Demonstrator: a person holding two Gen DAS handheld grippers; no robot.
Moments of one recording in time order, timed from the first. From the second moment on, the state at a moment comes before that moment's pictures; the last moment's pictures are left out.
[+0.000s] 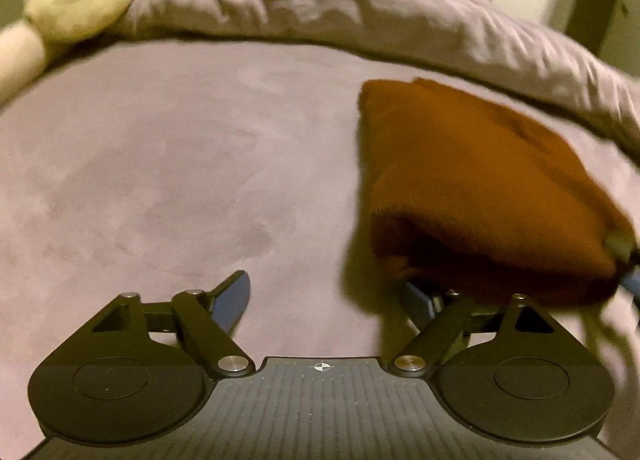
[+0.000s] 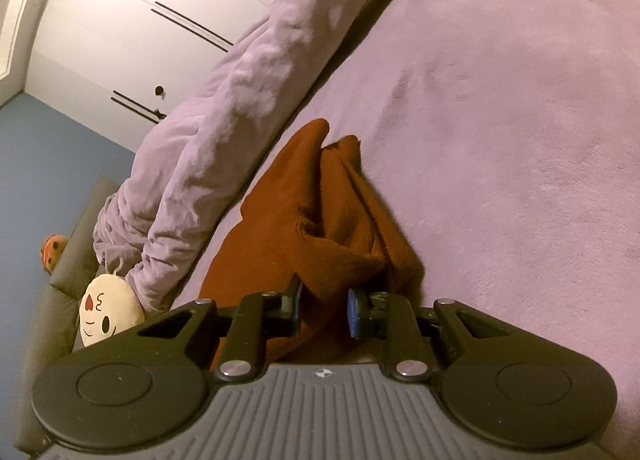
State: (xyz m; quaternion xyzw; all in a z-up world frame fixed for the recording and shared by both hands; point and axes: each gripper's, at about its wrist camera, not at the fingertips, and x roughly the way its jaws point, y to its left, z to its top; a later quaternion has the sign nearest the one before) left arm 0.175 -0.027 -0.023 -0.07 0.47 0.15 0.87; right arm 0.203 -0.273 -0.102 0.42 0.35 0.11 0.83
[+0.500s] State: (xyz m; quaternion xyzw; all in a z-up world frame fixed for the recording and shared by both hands) left arm 0.189 -0.056 -0.009 -0.01 0.43 0.07 0.90; right arm 0.205 -0.257 -0.100 0.41 0.37 0.14 0.82
